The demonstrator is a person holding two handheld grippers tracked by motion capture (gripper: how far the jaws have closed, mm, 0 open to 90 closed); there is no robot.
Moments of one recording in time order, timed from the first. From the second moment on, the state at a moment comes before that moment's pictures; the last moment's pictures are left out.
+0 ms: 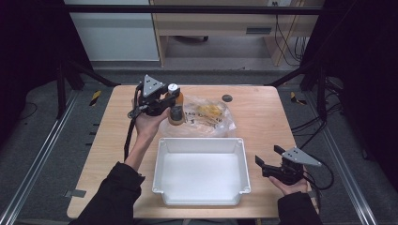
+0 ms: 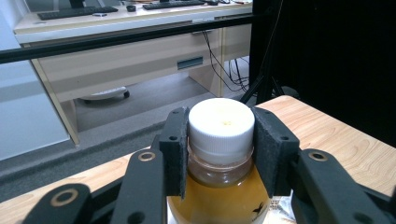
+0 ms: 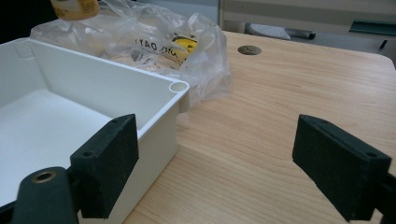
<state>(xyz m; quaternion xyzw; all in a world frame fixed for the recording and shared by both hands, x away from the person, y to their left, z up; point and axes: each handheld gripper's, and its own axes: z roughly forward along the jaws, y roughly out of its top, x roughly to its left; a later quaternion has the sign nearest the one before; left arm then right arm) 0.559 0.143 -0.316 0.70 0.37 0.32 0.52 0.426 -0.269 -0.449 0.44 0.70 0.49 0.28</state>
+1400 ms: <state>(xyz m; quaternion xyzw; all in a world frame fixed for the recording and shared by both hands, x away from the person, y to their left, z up) 0.485 0.135 -0.303 0.71 0.32 0.29 0.55 0.425 -0.270 -0.448 0.43 0.70 0.49 0.28</state>
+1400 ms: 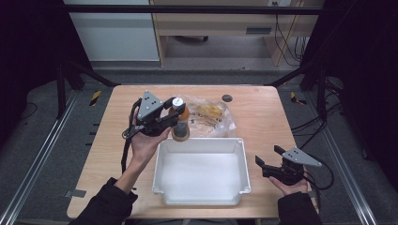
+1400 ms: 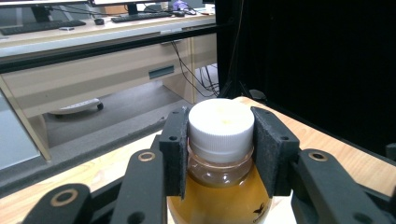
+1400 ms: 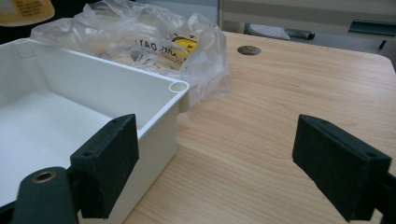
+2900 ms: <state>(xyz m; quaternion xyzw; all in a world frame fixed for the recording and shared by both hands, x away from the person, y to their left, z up) 0.442 0.129 -0.371 0.76 0.32 0.24 0.52 0.423 -0.269 -0.448 0.44 0.70 0.49 0.28</state>
